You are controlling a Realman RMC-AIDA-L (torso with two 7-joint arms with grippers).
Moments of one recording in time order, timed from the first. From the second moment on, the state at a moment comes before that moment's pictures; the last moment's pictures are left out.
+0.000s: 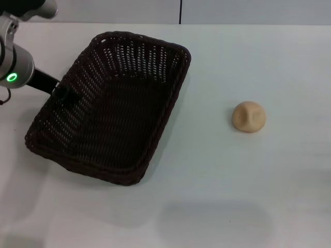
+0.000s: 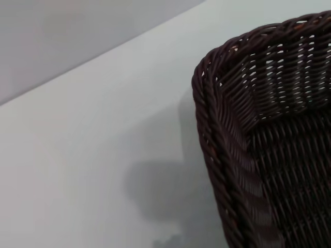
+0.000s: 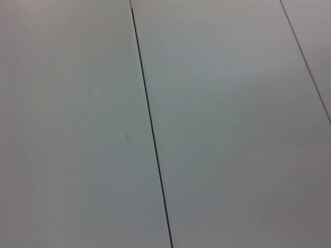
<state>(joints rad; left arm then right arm) -0.50 -2.06 -1.74 -1.44 2.83 -1.32 0.41 0.04 2.09 0.55 0.21 -1.85 -1.81 0.21</state>
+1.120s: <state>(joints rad) -0.53 -2.06 -1.77 -1.45 2.68 -1.37 0.67 0.04 2.08 0.55 0.20 -1.85 -1.82 0.21</state>
